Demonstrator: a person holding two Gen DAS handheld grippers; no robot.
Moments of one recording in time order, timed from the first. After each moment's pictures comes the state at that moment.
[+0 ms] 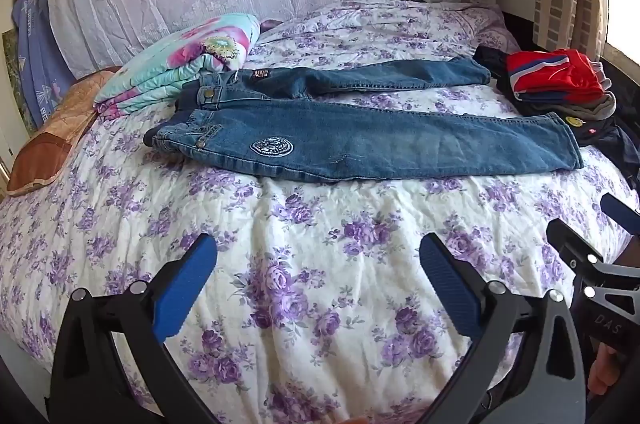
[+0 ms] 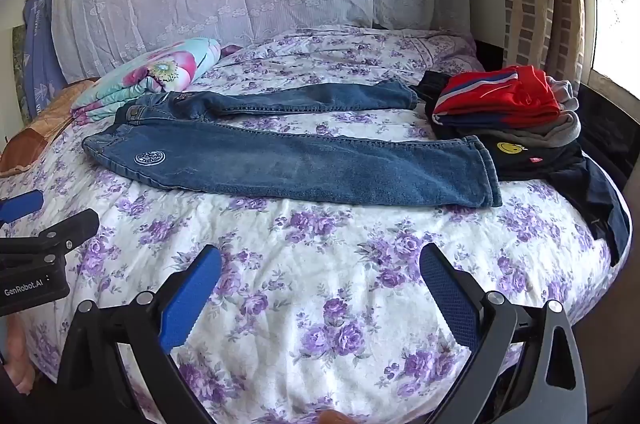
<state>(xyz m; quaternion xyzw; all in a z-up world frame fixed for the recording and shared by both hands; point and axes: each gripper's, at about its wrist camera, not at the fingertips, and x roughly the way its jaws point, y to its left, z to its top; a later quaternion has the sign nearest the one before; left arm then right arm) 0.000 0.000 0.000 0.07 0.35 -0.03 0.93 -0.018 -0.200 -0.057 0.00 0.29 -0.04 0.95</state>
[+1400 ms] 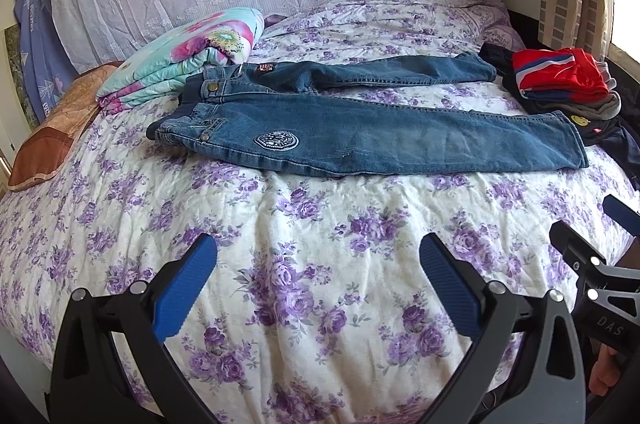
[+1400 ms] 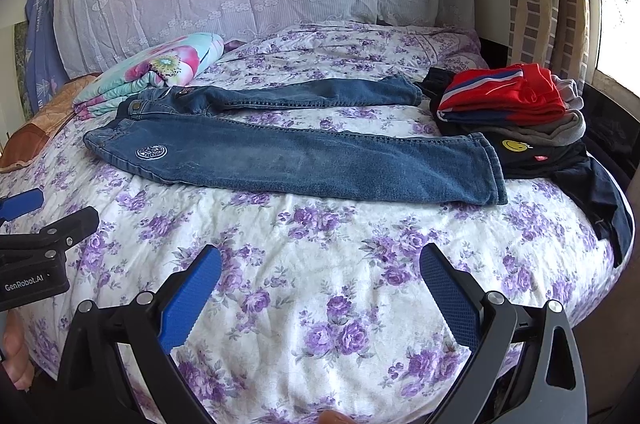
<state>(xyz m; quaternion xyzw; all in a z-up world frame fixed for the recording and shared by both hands) 0.002 0.005 -0.005 0.06 0.36 -0.03 0.93 -0.015 -0.199 -0.062 0.00 0.30 -0.04 0.95</state>
